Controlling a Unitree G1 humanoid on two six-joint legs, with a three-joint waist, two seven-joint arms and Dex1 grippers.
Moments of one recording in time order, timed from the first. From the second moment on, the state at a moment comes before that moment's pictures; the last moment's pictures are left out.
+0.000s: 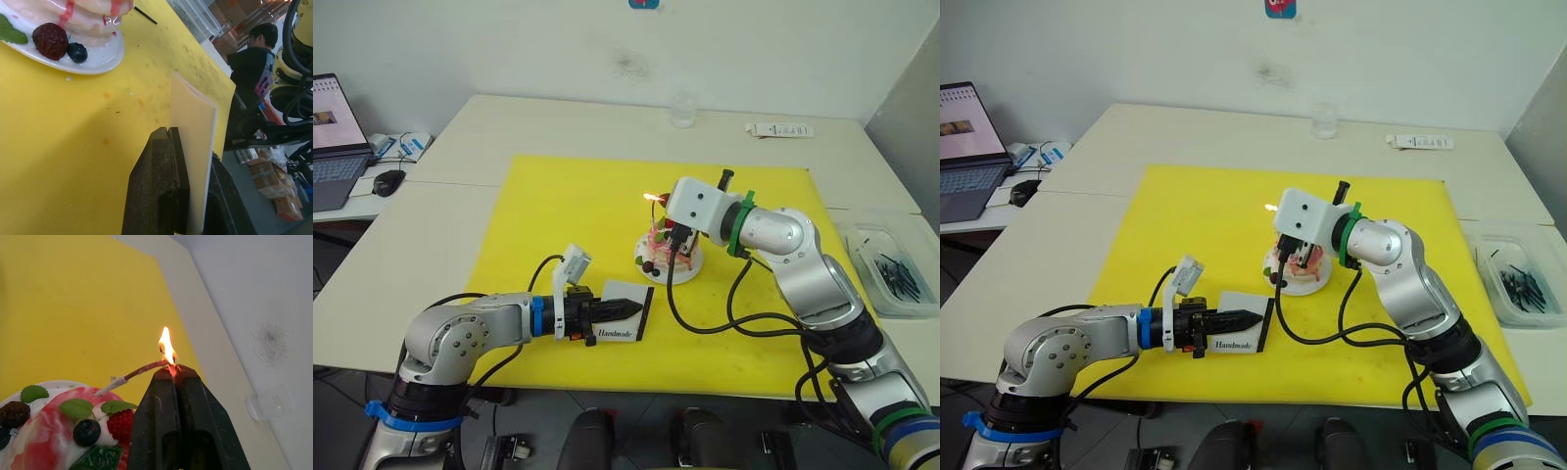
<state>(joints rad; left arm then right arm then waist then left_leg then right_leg) -0.29 0.60 0.04 -0.32 -0.99 1.17 -0.71 -0.71 -0.46 0.35 -0.30 -0.25 0.51 0.72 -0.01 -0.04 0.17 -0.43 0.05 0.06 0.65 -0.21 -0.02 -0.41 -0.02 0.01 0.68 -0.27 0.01</state>
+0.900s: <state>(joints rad) -0.32 0.64 0.04 -0.35 -1.10 1.22 -0.75 -0.60 -0.67 0.01 -0.46 -0.17 0.73 0.73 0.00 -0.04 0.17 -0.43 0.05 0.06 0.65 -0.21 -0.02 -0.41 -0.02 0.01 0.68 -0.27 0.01</state>
